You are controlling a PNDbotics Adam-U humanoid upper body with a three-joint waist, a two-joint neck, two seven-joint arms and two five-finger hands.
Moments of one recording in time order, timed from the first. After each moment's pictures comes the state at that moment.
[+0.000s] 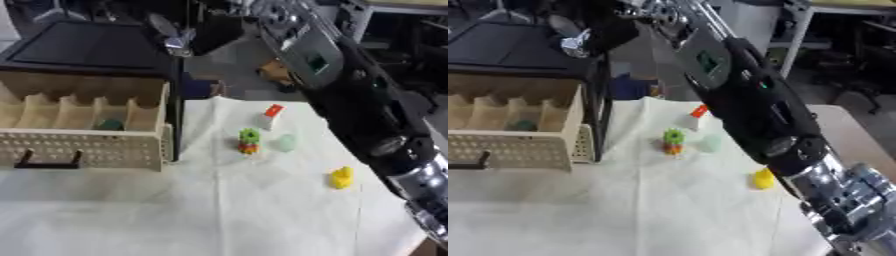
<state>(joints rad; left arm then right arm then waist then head) -0.48 0.39 -0.05 -1.99 0.30 0.00 0.08 -1.24 -0.44 0.34 -1.34 0.51 0.11 0.51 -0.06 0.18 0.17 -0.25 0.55</state>
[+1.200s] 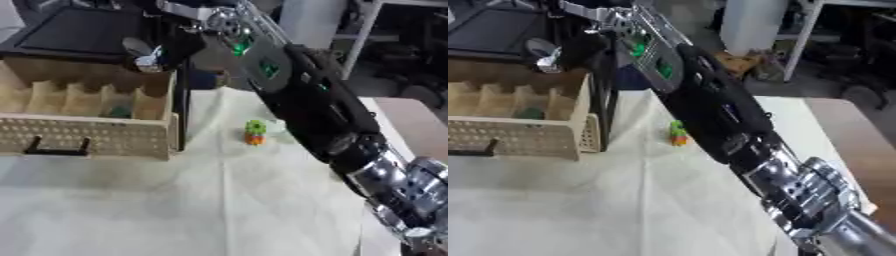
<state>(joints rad) -0.48 0.38 -0.05 -1.99 0.31 0.01 0.08 -1.27 -0.31 0.35 -1.17 0.59 0.07 0.52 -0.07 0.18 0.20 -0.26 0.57</state>
